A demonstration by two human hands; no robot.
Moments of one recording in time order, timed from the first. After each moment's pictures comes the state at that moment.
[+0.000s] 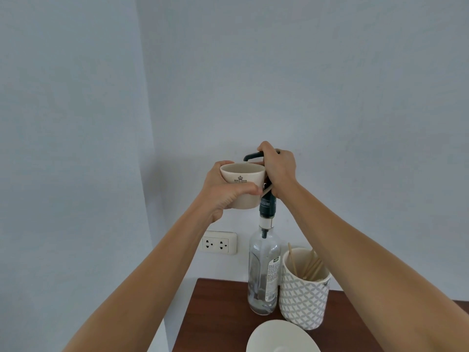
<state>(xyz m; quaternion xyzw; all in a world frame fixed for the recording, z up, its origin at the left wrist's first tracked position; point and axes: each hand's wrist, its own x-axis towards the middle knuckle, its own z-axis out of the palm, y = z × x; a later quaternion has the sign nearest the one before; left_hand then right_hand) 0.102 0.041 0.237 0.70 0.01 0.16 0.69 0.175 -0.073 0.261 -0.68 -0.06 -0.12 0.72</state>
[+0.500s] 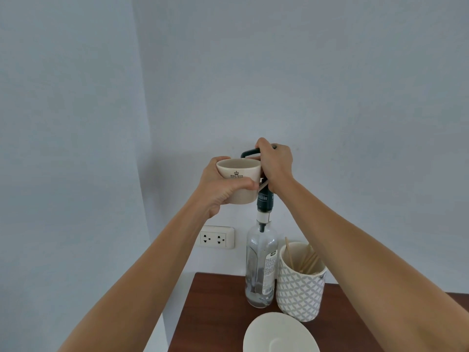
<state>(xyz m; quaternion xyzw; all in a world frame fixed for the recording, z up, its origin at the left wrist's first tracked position) 0.102 0.042 0.234 0.70 0.01 0.16 0.70 0.177 -0.071 0.259 -0.68 -0.08 -0.14 0.71</state>
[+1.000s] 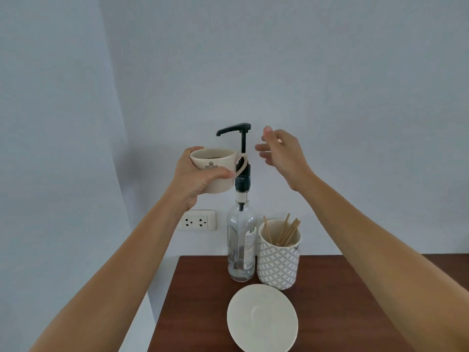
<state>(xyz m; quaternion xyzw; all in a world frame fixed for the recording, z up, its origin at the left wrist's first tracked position) 0.091 0.042 0.218 0.68 0.01 0.18 0.71 0.144 -0.149 0.242 -0.77 -0.14 -0.15 0.60</state>
